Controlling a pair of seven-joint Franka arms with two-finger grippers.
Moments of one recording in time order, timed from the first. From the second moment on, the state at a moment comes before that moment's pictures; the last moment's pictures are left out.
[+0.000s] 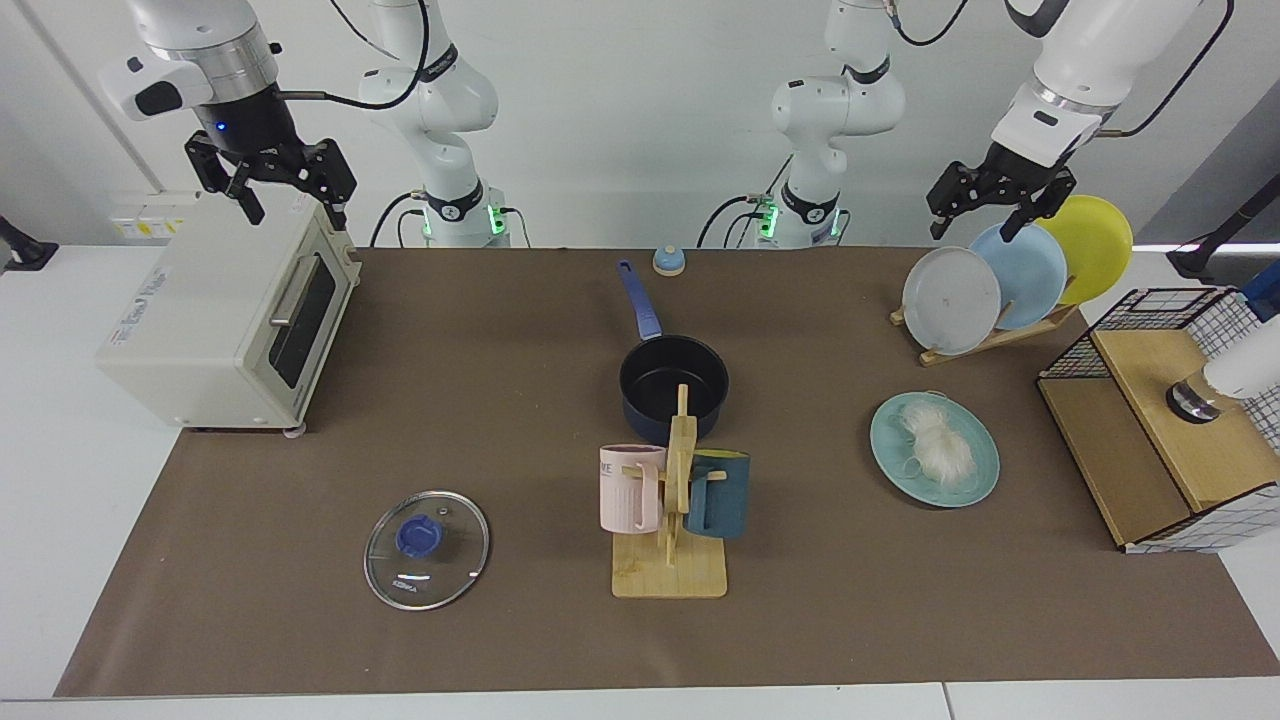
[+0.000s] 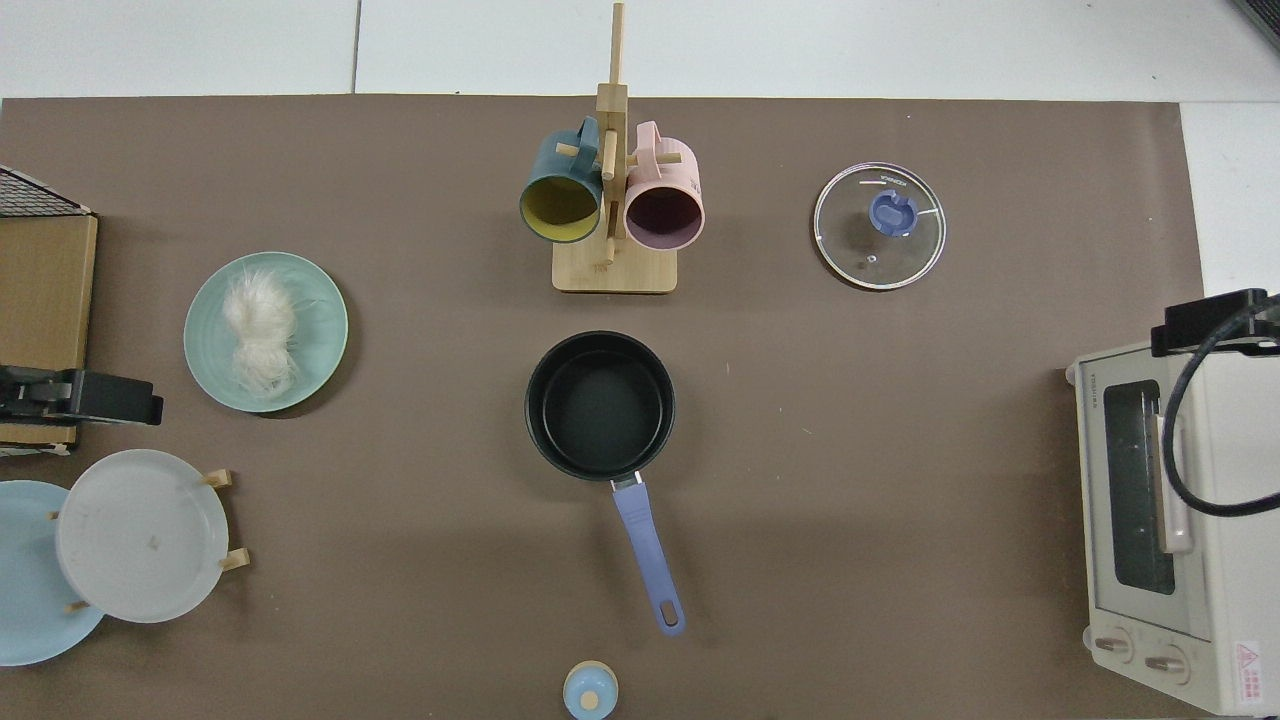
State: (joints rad) left arm 0.00 -0.12 -0.01 -1.66 -0.03 1.52 0.06; right arm -0.09 -0.02 0.07 -1.44 -0.02 1.45 0.08
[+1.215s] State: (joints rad) left arm 0.00 -0.09 -0.01 -1.68 -0.01 1.73 0.06; right arm -0.10 -0.02 0.06 -1.44 -0.02 1.45 0.08
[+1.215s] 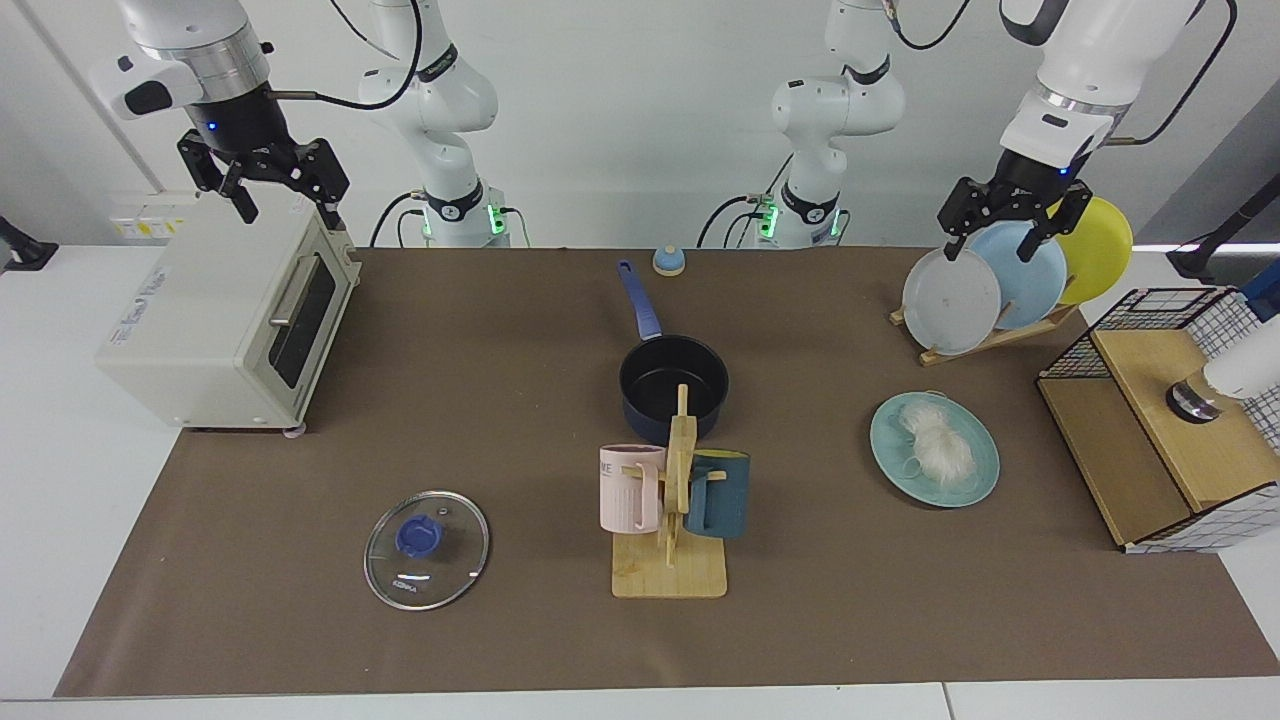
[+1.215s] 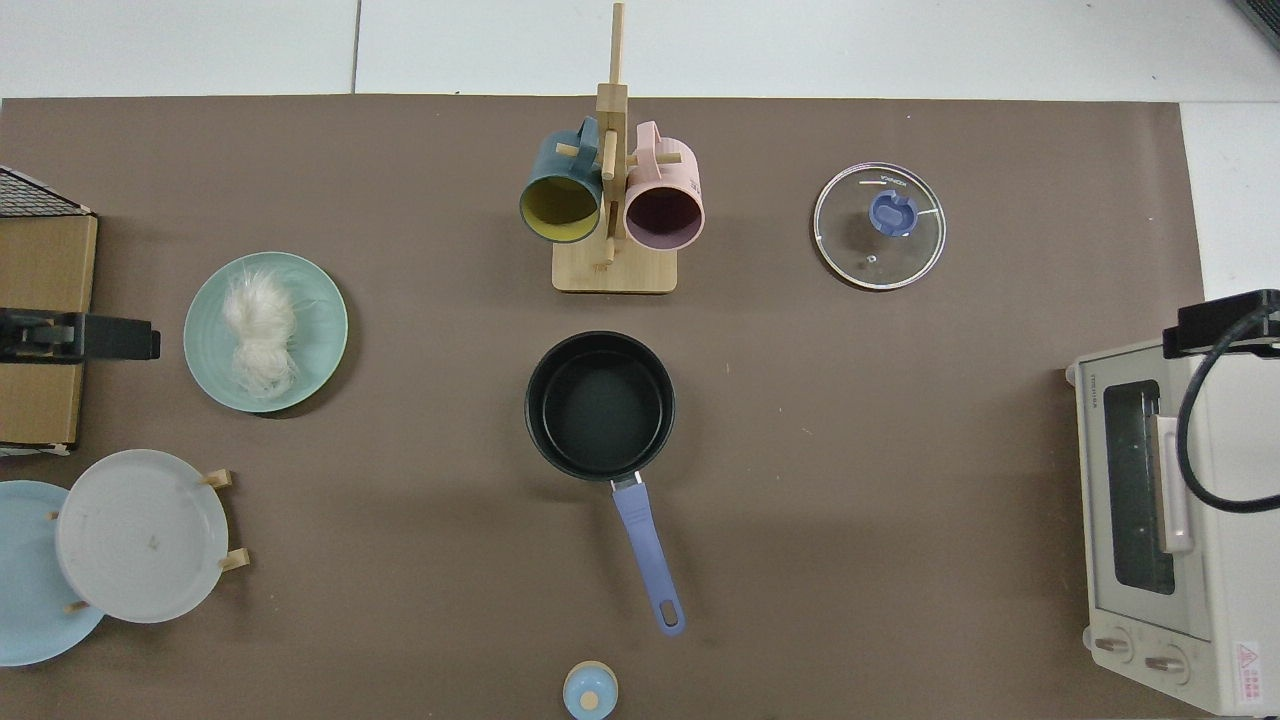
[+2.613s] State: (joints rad) left arm 0.06 0.42 0.00 -1.73 -0.02 2.18 0.03; right arm -0.01 0.51 0.07 -1.24 -0.06 1.81 0.10
